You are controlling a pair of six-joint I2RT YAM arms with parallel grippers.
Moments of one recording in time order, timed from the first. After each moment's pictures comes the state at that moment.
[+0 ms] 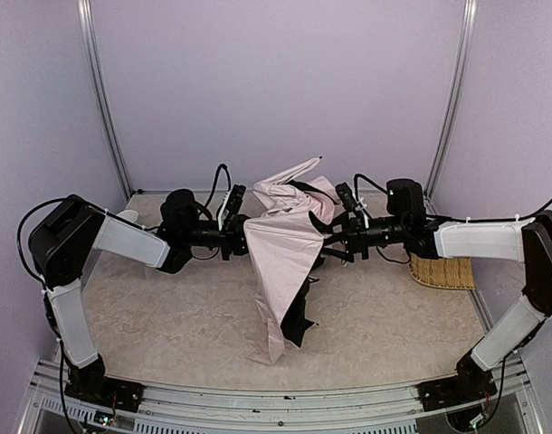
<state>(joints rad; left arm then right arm) -0.58 1.90 0.97 1.03 1.06 -0.19 0.50 1.54 0.90 0.27 -0.96 -0.08</state>
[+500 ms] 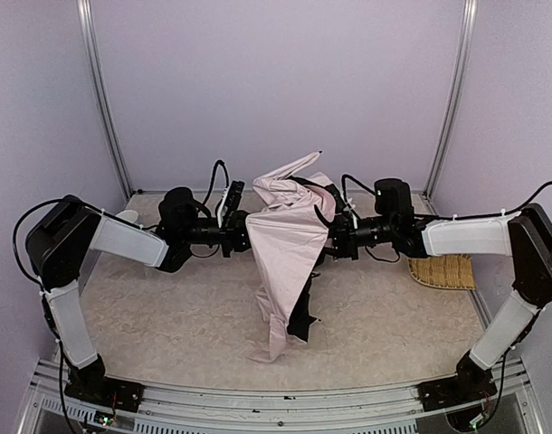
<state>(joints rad) -0.59 1.87 0.97 1.03 1.02 -0.17 0.55 1.63 0.96 0.33 -0.99 -0.06</state>
